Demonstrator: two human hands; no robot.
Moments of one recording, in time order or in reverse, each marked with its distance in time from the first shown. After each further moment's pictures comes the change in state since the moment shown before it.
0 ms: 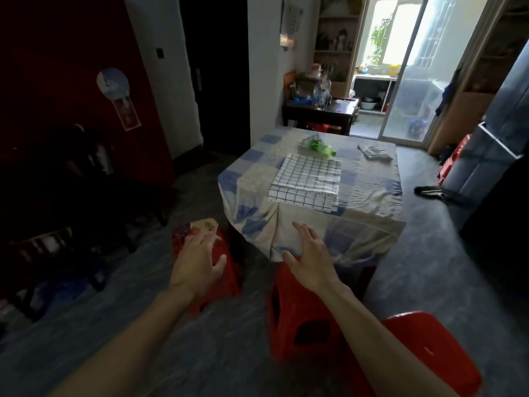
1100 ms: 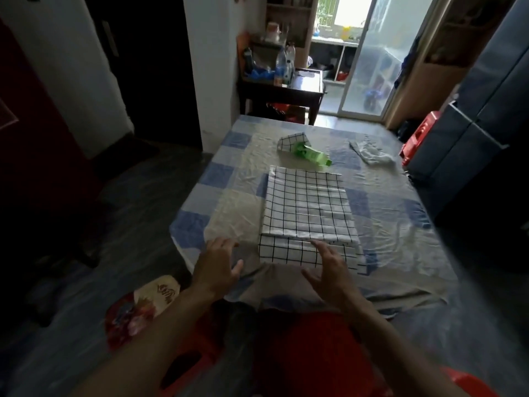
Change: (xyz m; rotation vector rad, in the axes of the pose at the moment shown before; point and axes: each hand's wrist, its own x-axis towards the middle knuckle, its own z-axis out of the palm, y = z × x) left_hand 0.478 -0.090 0.199 -0.186 -0.319 0.180; right_hand 0.404 0.148 0.121 -0.180 -0.063 0.343
